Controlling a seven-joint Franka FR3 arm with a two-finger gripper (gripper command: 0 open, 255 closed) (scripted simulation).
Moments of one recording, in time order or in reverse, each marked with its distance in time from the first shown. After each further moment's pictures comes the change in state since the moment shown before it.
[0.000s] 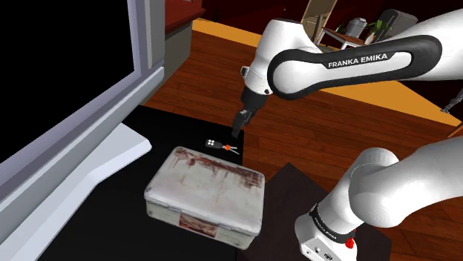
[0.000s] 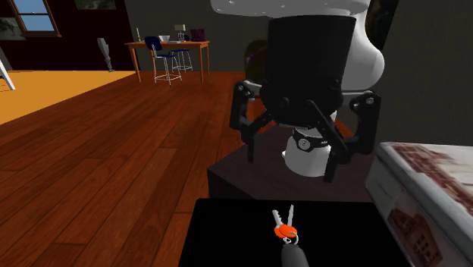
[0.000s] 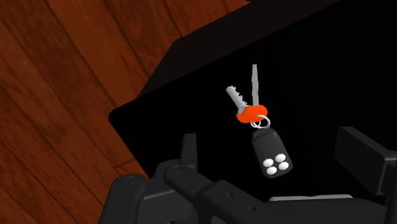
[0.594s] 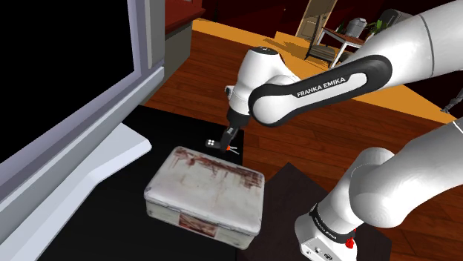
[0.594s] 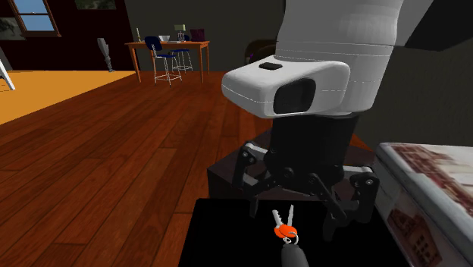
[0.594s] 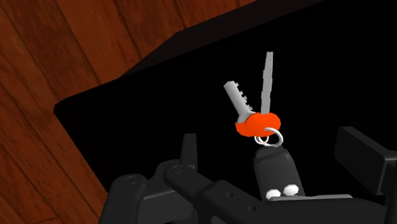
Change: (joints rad) arm 0.013 0.180 0.049 -0.042 -0.044 0.228 -0.009
